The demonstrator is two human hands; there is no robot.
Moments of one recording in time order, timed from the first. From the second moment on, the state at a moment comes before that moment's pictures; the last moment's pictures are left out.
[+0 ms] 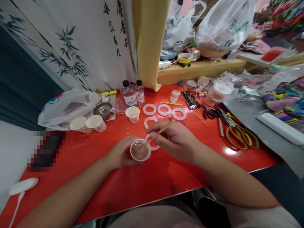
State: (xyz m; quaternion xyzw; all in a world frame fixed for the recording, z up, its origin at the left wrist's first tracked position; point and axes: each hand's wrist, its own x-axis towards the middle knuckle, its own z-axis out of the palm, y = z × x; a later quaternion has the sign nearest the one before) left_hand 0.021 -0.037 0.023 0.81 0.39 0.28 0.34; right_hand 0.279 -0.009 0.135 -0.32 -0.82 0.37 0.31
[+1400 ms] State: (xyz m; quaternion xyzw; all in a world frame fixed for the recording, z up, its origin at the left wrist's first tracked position) left_hand 0.008 -0.005 0.002 0.73 0.50 0.38 0.28; right_hand 0.261 0.016 0.106 -0.36 -0.81 0.30 0.35
